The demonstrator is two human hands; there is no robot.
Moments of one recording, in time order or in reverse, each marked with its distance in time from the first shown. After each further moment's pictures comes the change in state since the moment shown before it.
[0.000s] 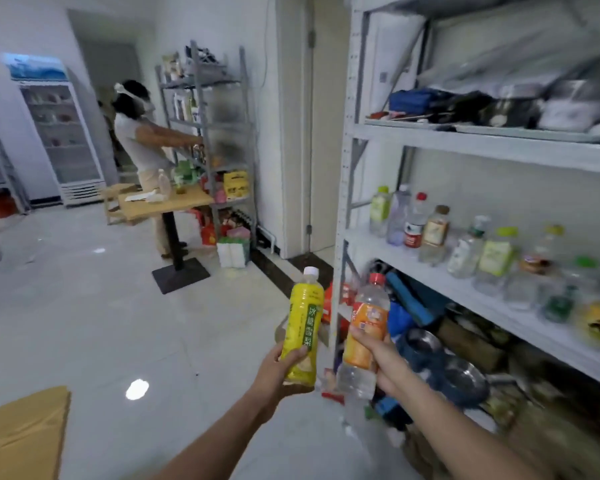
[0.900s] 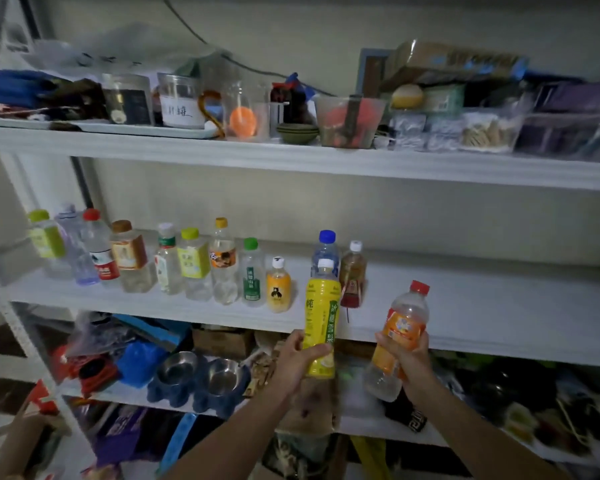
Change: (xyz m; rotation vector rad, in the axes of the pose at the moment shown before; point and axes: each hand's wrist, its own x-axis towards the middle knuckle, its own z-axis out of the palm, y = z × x) left_hand 0.033 -0.097 0.493 0.153 -0.796 -0.105; right_hand -0.213 -0.139 -0.405 0.074 1.088 -0.448
